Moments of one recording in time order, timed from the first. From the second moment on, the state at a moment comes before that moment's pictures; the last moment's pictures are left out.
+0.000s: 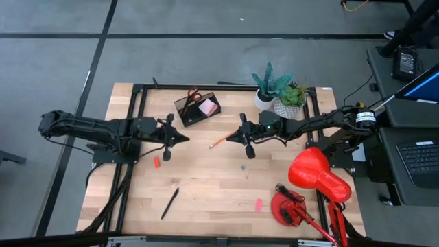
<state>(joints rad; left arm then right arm) -0.01 0.78 0.46 -0.07 -0.09 0.07 -0.14 1.52 0.65 0.63 -0.29 -0.05</state>
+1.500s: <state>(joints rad) -0.16 1.10 0.46 0.06 -0.06 0.06 0.14 1.52 0.96 -0.20 -0.07 -0.13</state>
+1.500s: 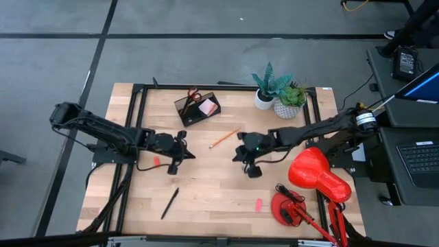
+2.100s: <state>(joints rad) -0.38 1.12 0.46 0.32 -0.07 0.09 0.50 1.53 1.05 -0.35 0.13 0.21</state>
